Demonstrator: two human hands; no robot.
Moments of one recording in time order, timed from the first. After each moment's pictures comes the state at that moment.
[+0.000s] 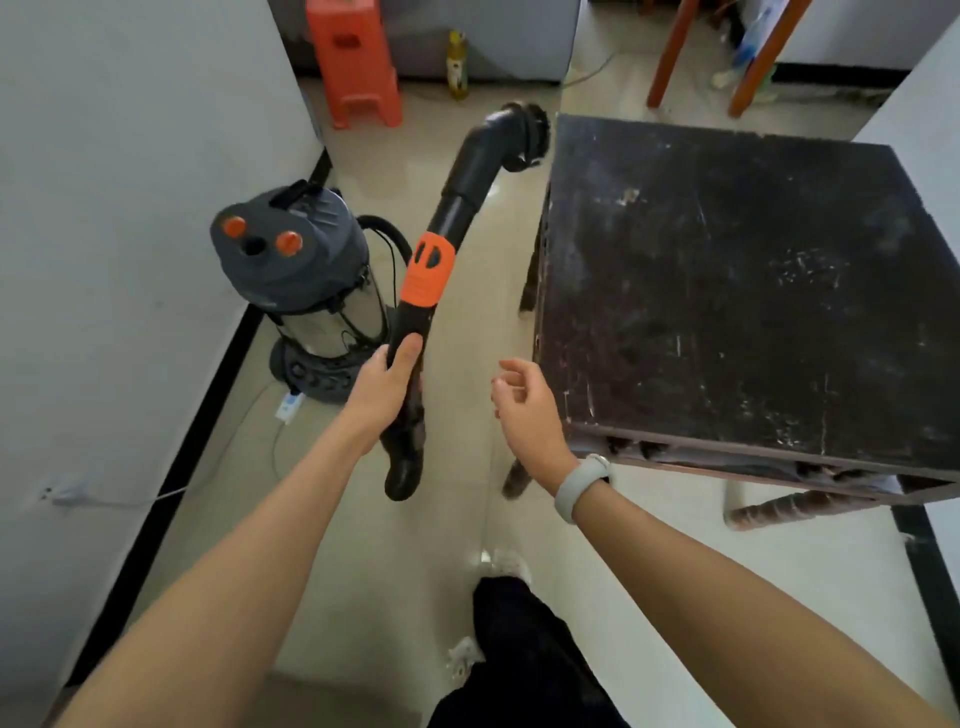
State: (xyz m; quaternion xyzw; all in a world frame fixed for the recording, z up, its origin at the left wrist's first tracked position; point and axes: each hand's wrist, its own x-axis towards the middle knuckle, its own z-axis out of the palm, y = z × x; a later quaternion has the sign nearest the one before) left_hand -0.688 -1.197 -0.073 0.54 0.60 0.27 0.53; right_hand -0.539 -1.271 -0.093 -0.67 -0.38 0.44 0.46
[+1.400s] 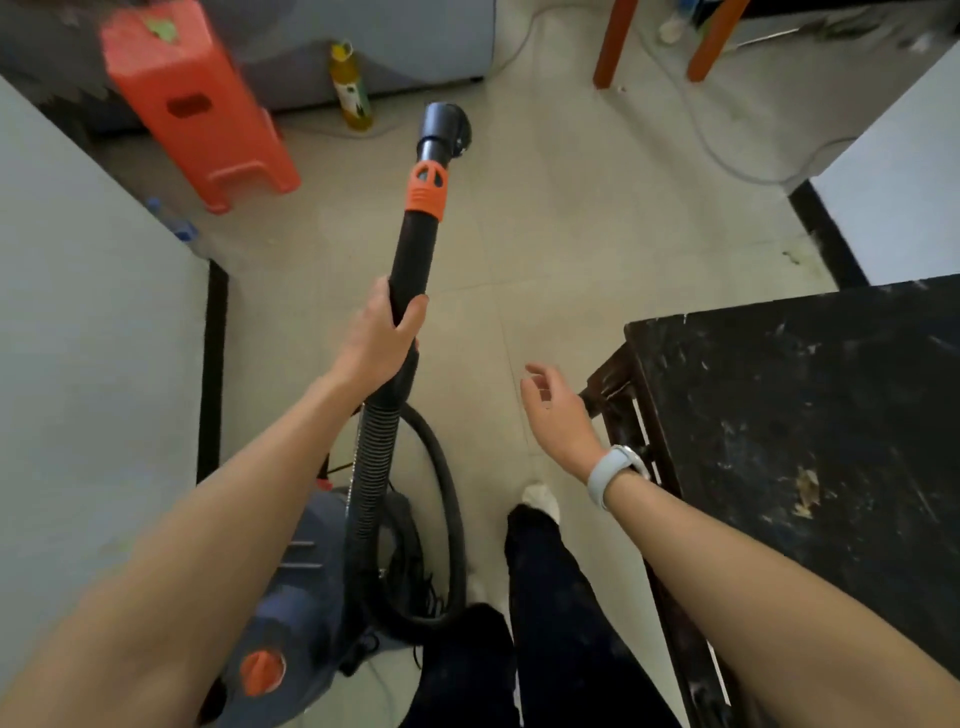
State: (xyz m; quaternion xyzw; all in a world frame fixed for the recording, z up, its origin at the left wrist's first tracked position) left_hand -0.517 -0.462 -0.104 0.74 0.46 0.16 0.46; right_hand -0.385 -0.634 -0.138 -0.79 -0.29 0.40 0.37
